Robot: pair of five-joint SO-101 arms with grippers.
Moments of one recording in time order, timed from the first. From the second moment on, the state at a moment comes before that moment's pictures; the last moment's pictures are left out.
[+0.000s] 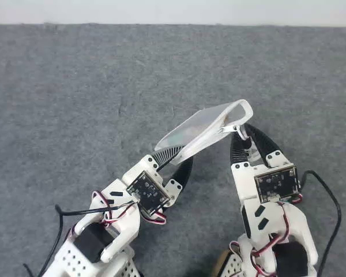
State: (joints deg) left arm 34.6 -95.0 81.6 43.7 -8.7; right arm -11.3 -103.2 67.4 50.2 12.4
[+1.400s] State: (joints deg) left arm 34.8 -94.8 81.6 43.7 -8.7; right arm 3.4 -73.0 58.6 42.5 5.4
